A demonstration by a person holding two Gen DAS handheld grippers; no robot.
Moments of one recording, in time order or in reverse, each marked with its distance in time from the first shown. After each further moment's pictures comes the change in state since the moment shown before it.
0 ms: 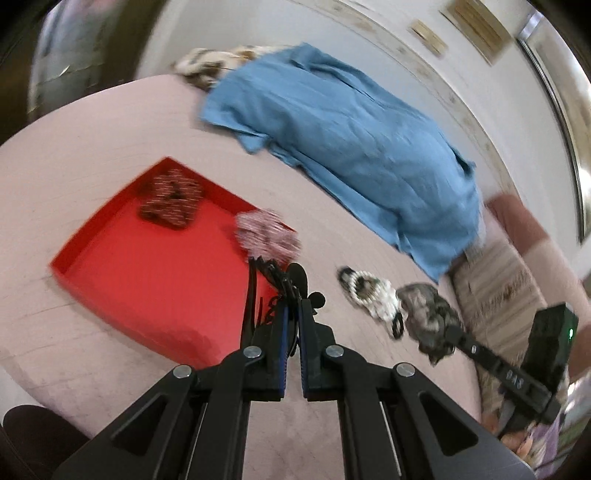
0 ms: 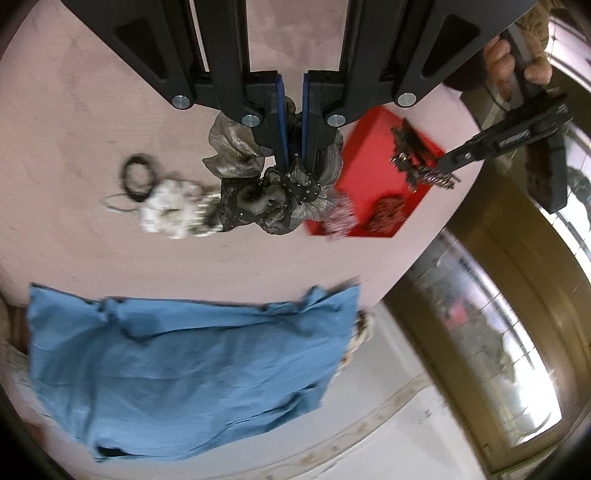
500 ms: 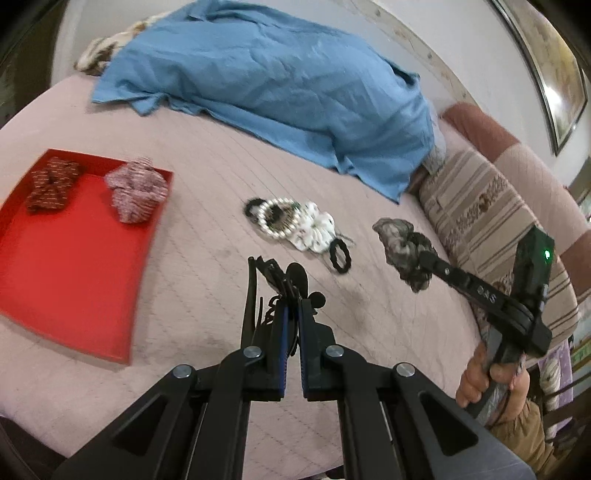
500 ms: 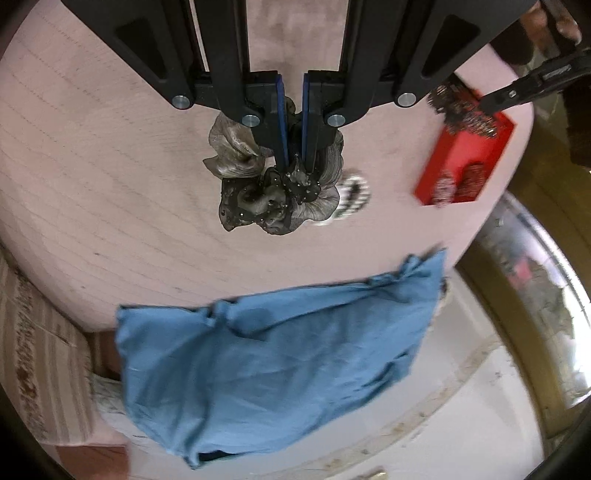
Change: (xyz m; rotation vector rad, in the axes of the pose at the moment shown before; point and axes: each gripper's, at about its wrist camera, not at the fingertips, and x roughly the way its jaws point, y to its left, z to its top) left arm 0.059 -0.119 -0.057 0.260 0.194 -0.091; right arm -0.044 -0.127 -0.009 0.149 -0.099 -0.215
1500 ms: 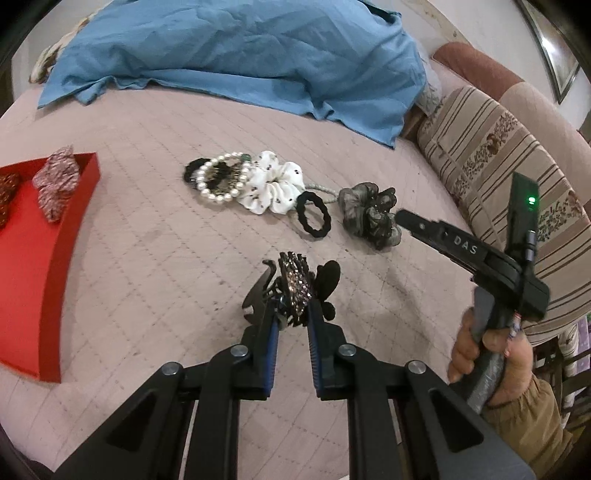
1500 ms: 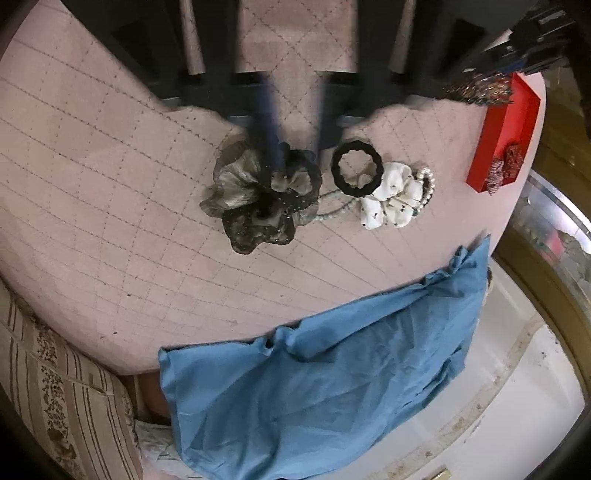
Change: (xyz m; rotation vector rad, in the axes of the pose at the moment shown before) left arm 0.089 -0.057 -0.007 0.126 0.170 0.033; right arm 0.045 -0.081 -0.002 0.138 0.047 -0.115
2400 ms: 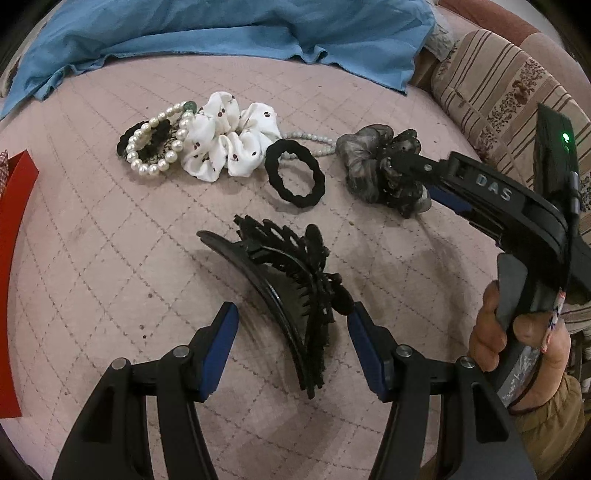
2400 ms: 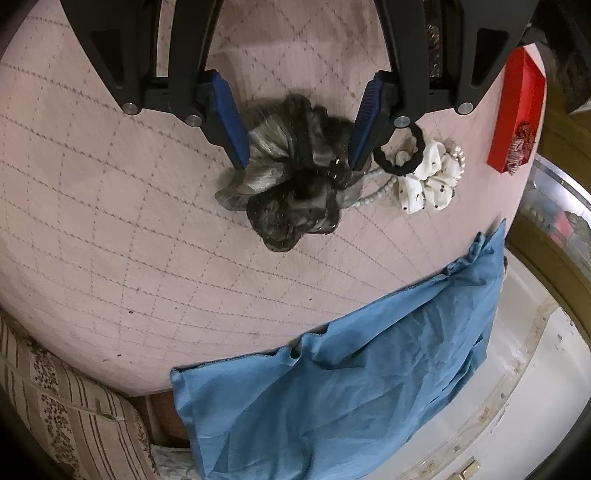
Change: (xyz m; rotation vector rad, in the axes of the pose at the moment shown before) left arm 0.095 -0.034 0.005 0.076 0.157 0.075; right arm 0.043 -0.032 0.010 0.060 0.014 0.000
